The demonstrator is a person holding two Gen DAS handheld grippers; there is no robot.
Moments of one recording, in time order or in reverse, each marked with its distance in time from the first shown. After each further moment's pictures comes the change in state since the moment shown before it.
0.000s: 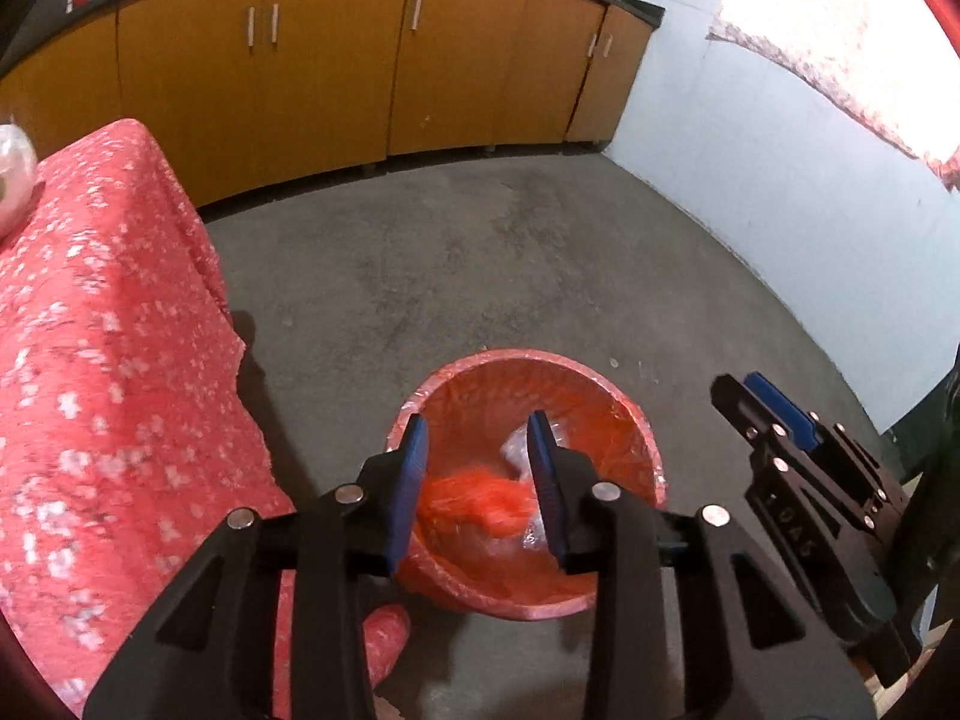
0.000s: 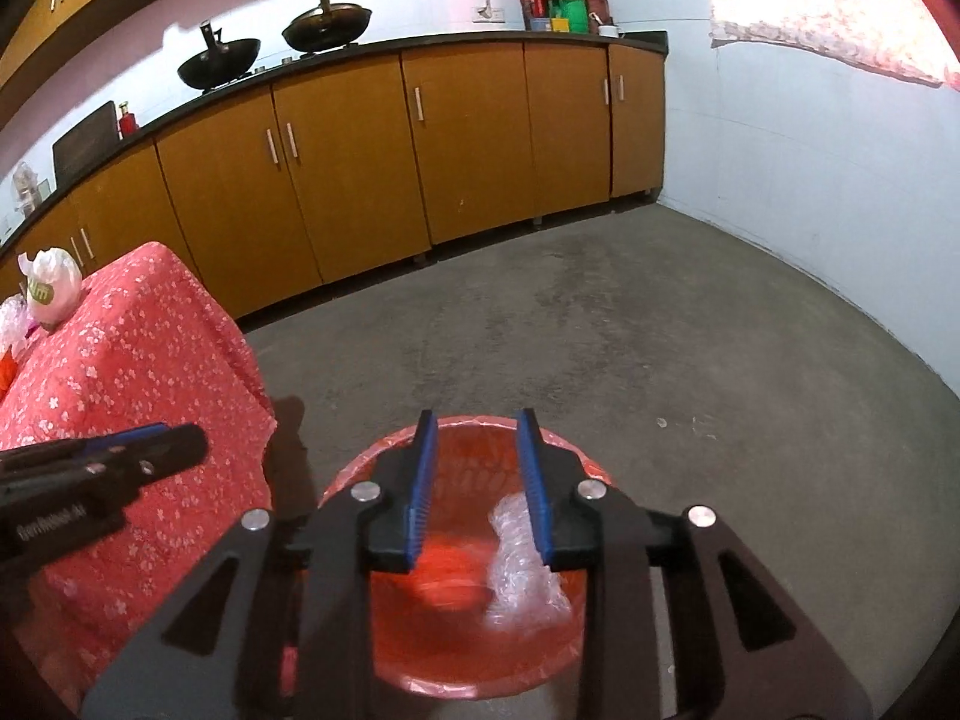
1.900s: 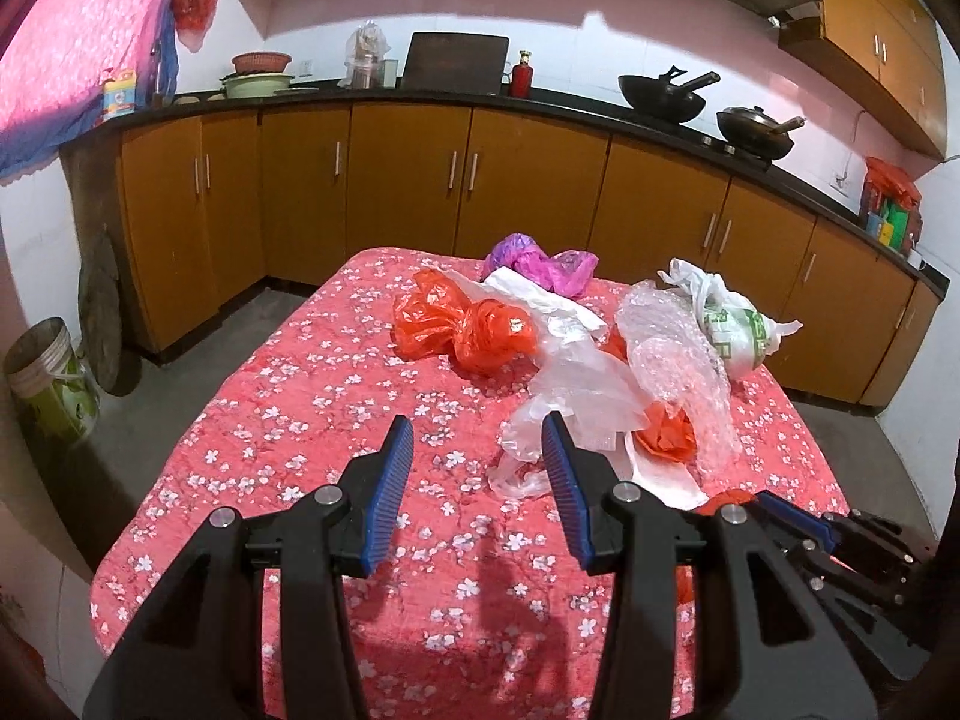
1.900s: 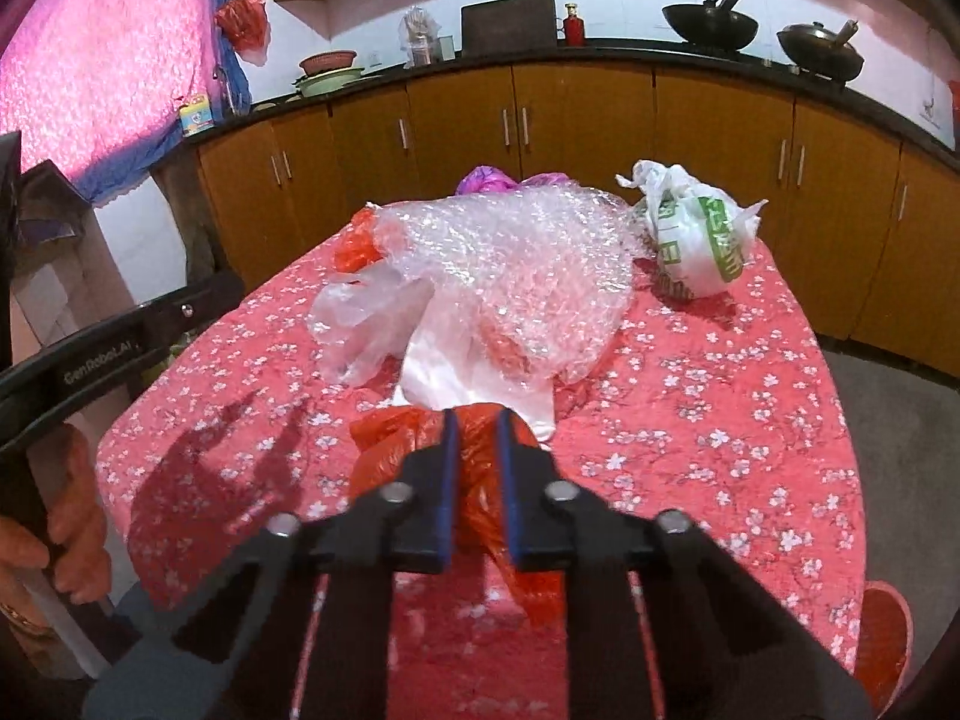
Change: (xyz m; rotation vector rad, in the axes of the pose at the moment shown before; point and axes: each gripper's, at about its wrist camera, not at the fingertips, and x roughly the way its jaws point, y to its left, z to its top) left arm -0.281 0.315 -0.104 -0.462 -0.417 0.635; right arm -0.100 0.430 -0.019 -0.574 0.102 0.737
